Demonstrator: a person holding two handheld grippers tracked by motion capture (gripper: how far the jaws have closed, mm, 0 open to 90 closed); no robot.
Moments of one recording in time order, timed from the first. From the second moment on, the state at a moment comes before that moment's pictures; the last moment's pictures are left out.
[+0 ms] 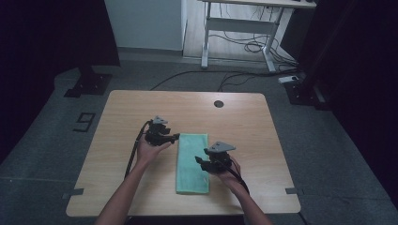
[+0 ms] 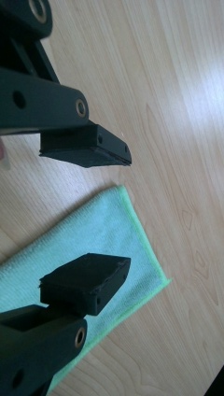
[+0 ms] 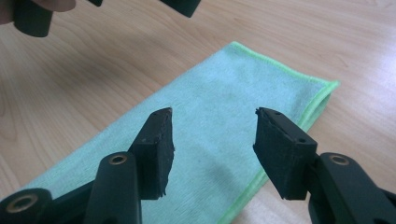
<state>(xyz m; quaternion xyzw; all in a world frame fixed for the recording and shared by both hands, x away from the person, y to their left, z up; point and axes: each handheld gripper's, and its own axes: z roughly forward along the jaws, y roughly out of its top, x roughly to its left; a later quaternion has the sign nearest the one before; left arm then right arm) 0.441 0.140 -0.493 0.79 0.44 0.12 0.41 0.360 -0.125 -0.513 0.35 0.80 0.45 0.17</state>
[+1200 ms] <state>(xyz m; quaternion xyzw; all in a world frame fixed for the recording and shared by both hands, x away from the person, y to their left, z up) 0.453 0.130 -0.498 0.79 0.44 0.13 0.40 0.415 -0.152 -0.512 0.40 0.78 0.44 0.18</state>
